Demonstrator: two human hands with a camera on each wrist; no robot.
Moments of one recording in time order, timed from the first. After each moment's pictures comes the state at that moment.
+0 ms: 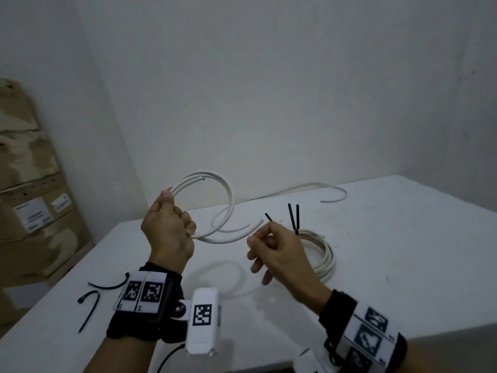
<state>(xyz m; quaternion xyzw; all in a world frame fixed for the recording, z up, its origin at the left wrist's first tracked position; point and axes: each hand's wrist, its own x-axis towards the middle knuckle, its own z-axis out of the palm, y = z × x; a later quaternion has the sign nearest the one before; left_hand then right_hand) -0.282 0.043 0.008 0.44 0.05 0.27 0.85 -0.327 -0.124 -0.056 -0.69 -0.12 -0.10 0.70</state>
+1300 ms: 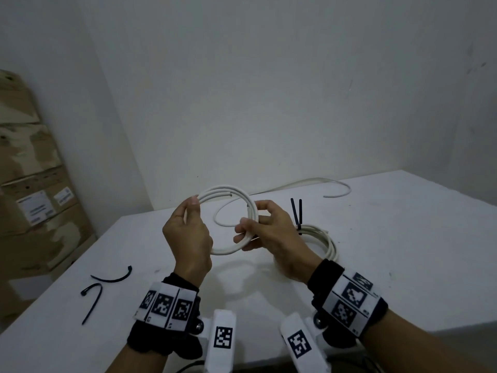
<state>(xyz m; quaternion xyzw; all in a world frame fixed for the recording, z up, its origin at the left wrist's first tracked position) -0.289 0.020 -0.026 0.57 0.08 0.32 0.75 -0.300 -0.118 -0.040 -0.60 -0.15 -0.01 0.79</state>
